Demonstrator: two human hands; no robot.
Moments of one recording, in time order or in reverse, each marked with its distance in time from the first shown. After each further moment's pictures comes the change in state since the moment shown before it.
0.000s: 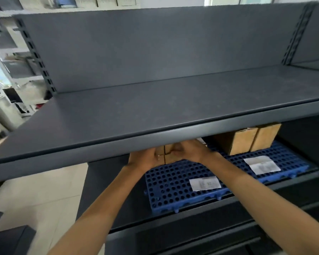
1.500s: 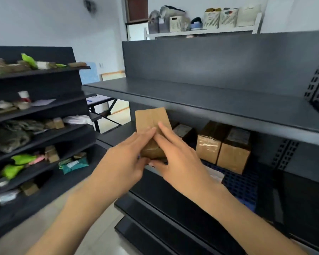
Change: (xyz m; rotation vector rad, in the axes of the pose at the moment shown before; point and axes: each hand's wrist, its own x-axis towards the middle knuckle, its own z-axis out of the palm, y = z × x) left_hand -0.142 0.520 -0.076 0.130 0.424 -0.536; right_hand -0.302 0.144 -0.217 0.199 0.027 -0.923
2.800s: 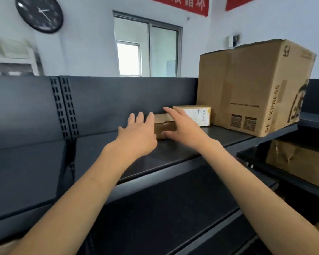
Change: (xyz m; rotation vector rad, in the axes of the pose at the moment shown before) left_hand 0.235 0.468 0.213 -0.095 -0.447 0.687; right_hand -0.243 0.300 -0.390 -0.593 0.469 0.891
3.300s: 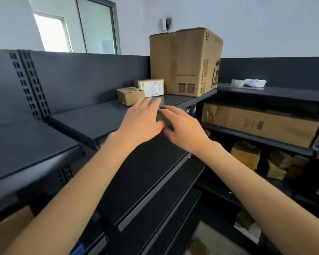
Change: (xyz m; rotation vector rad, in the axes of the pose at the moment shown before) left_hand -0.126 0.006 -0.003 -0.190 0.160 0.578; right_hand -0.206 -0.130 -0.024 -0.376 0.183 0.078
